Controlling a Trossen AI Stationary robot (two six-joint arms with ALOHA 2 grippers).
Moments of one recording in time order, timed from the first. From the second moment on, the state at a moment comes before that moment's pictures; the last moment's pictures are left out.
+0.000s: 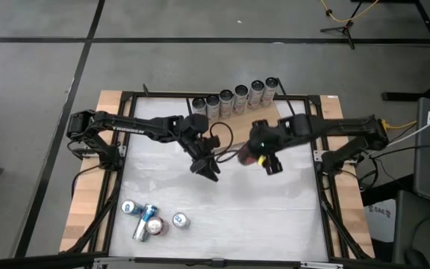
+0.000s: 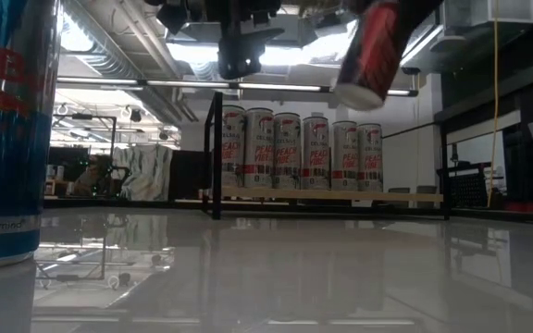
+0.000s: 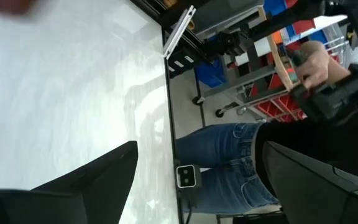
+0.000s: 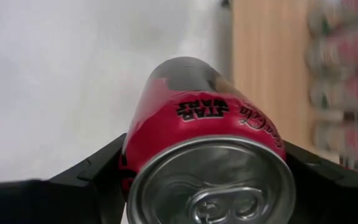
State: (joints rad) left arm 0.09 1.60 1.17 -0.10 0.77 -0.65; right arm 0.08 1.51 1.57 -1.24 0.10 -0.27
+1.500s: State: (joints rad) left arm 0.02 1.60 1.17 -0.10 0.45 -0.49; right arm -0.64 1.75 1.57 -1.33 0.02 -0.63
